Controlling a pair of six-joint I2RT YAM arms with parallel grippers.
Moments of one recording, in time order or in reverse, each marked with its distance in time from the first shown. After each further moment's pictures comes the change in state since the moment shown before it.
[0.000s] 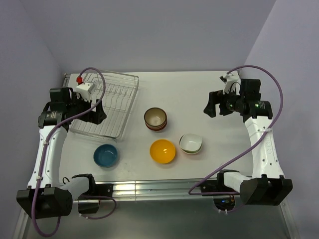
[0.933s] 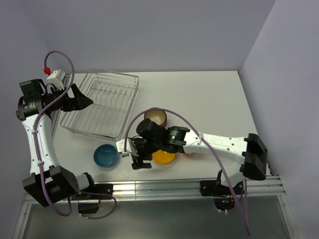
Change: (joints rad) left arm 0.327 0.145 0.182 -0.045 0.352 -0.156; right arm 1.282 0.303 -0.071 0.457 0.070 -0.241
